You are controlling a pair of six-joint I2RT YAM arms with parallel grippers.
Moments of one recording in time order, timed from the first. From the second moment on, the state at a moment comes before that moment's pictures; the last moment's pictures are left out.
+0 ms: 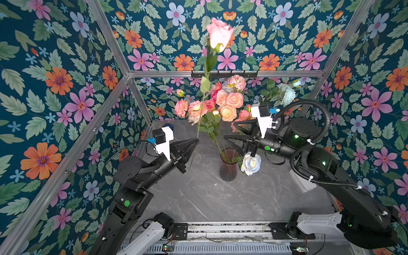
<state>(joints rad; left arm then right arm) -0.57 0.71 1.13 -0.16 0.45 -0.29 0.93 1.26 1.71 -0.42 -0.26 0.27</state>
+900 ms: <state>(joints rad) -0.57 0.69 1.04 -0.09 0.55 -0.40 0.94 1.22 1.72 -0.33 -0.24 0.18</state>
